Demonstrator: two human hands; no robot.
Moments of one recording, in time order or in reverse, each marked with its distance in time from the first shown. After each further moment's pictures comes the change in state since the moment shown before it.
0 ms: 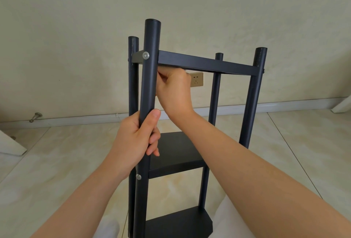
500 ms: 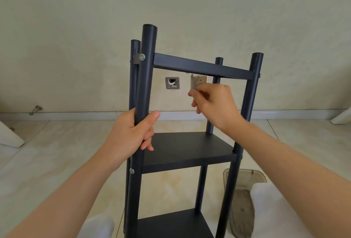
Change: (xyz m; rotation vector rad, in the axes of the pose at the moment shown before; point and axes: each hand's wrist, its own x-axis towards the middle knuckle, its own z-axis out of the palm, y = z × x) left_hand 0.008 -0.005 -0.024 0.137 0.030 -0.039; right_hand -0.014 0.028 -0.077 -0.329 -0.261 0.078
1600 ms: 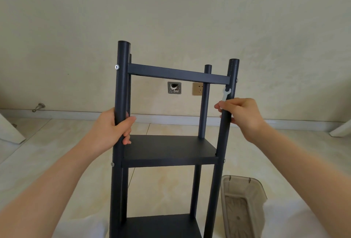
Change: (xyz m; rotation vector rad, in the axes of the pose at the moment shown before) left_hand 0.023 -0.038 -0.054 0.174 0.009 -0.028; right_hand -0.002 0.044 -0.038 0.346 0.064 0.505
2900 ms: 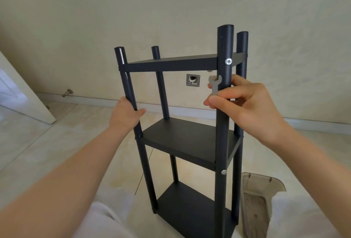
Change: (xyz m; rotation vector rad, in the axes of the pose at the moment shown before) left_hand 0.024 -0.032 0.003 0.421 0.325 -0.355; right_hand -0.083 -0.061 0.026 -0.110 -0.303 -0.524
